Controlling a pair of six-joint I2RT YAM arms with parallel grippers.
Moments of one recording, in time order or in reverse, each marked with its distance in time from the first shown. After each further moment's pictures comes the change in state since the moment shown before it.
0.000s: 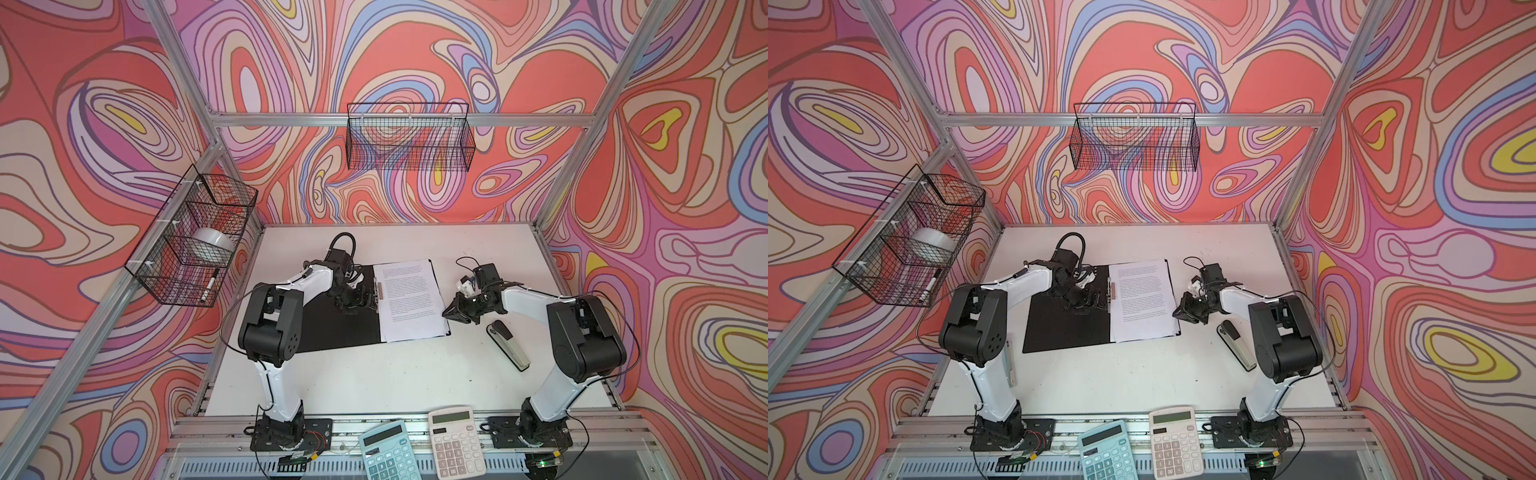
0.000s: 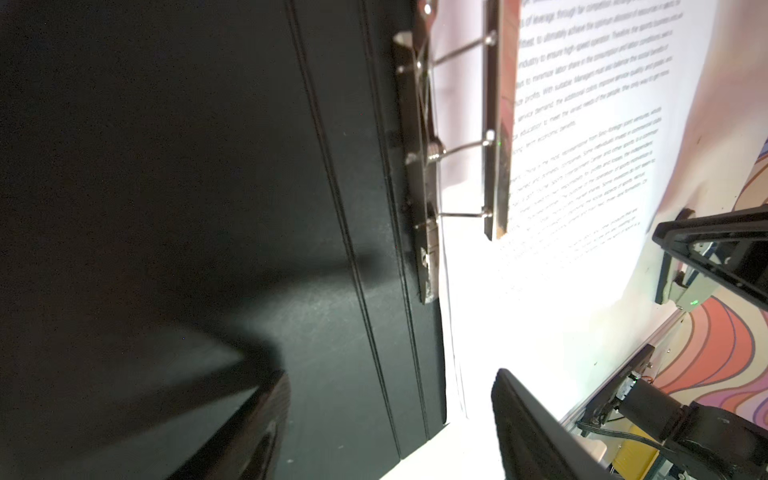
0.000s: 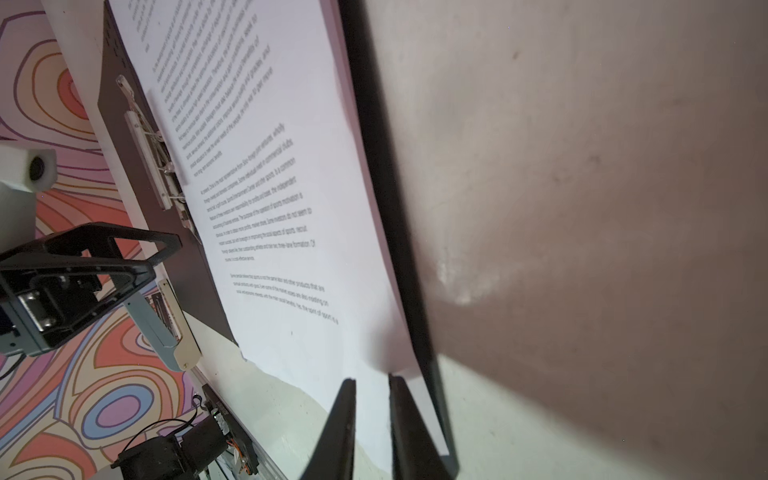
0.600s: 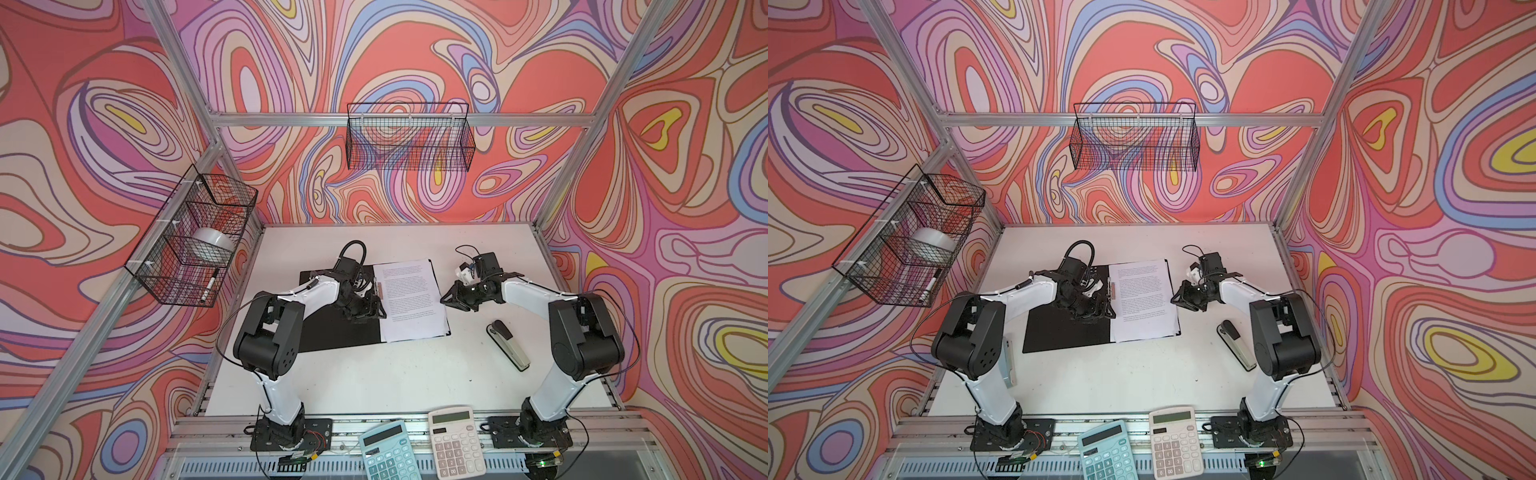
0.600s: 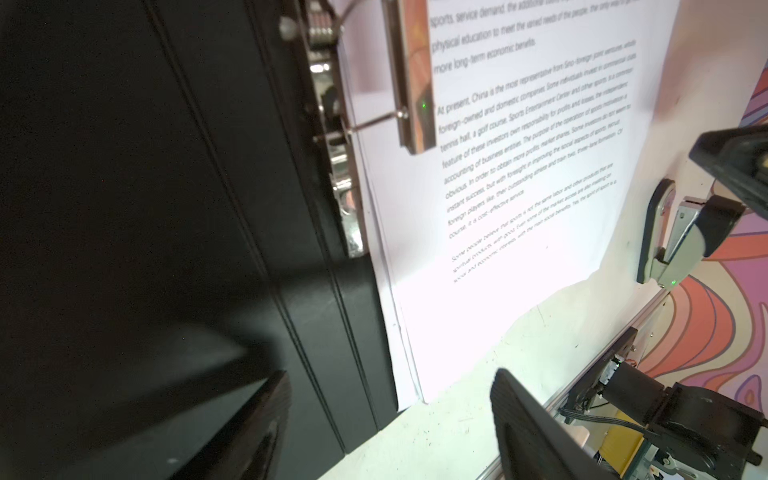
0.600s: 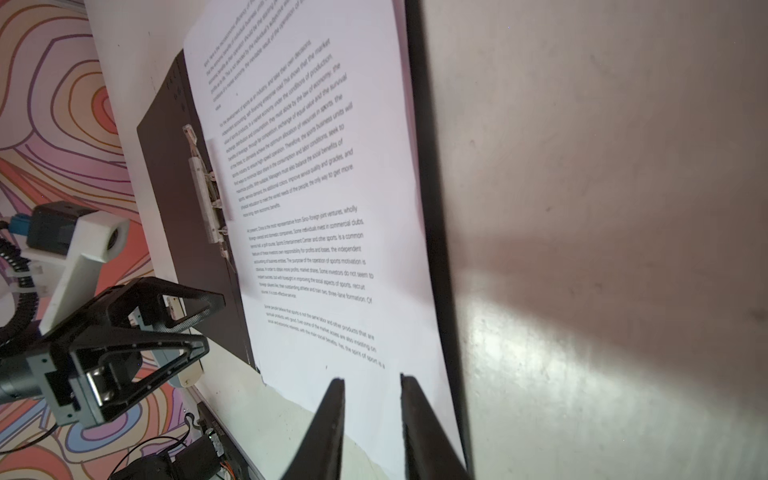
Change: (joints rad) left arm -0.090 -0.092 -0.116 0.093 0.022 -0.111; right arm -0.003 0.042 0.119 -0.016 0.040 -0.041
